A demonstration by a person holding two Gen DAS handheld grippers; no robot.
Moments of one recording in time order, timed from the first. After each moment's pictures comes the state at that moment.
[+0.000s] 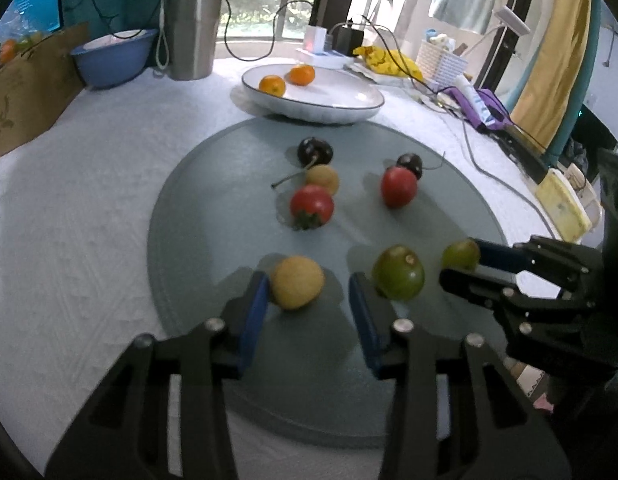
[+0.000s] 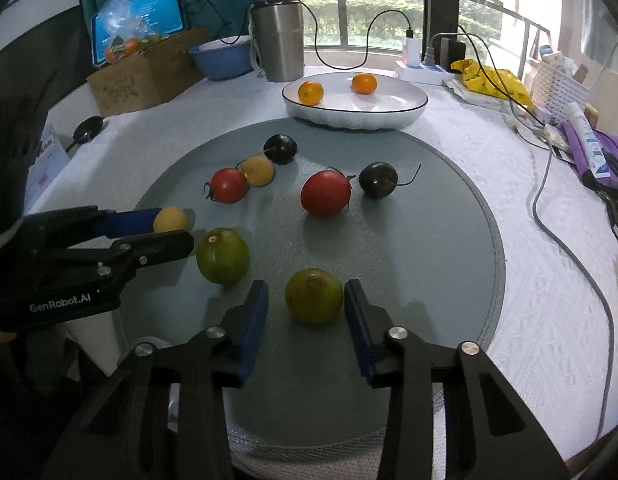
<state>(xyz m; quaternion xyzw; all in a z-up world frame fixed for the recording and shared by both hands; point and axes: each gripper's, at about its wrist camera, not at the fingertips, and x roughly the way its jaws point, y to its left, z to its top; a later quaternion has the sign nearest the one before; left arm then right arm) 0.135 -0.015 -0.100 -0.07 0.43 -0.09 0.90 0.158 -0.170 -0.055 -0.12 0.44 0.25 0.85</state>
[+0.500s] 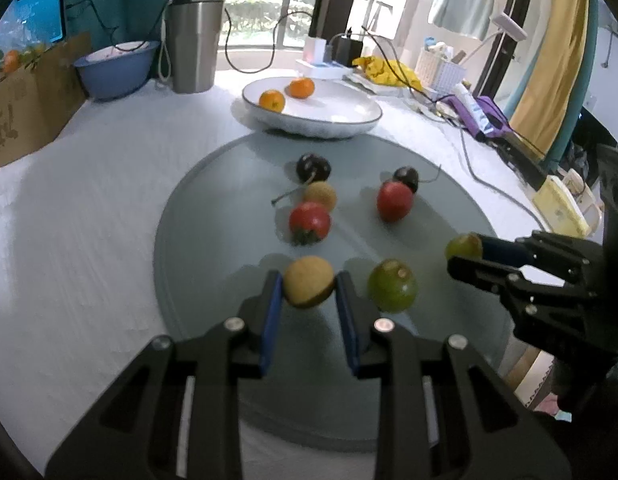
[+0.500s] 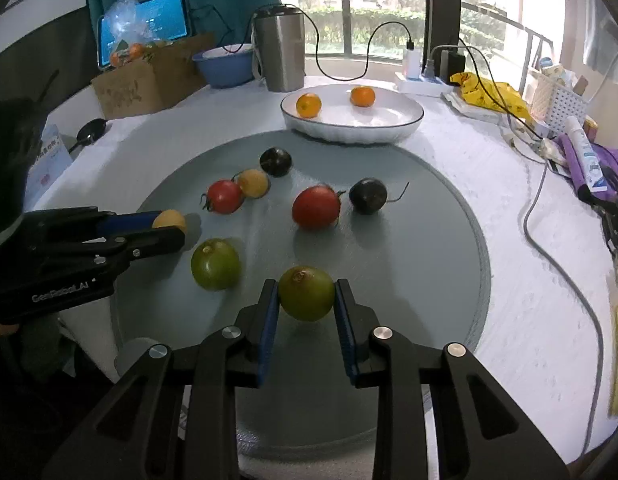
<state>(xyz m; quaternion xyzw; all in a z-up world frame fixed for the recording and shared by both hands) 0.135 -0.016 -0.089 -0.06 0.41 -0.08 0.90 0.161 -0.177 -0.045 -0.12 0.42 0.26 0.86</state>
